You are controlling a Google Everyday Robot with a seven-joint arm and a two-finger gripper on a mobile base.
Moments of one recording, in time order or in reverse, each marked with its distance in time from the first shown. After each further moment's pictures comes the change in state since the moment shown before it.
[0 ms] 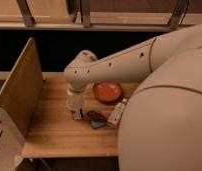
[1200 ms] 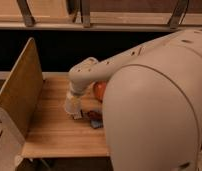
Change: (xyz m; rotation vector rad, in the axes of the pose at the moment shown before) arm -0.001 0.007 0.048 -0.083 -0.065 0.026
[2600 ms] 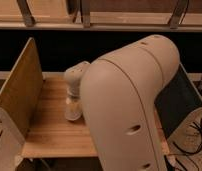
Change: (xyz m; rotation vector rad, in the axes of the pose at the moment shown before) arm 0.002 0.018 0.055 -0.139 0.064 -0.008
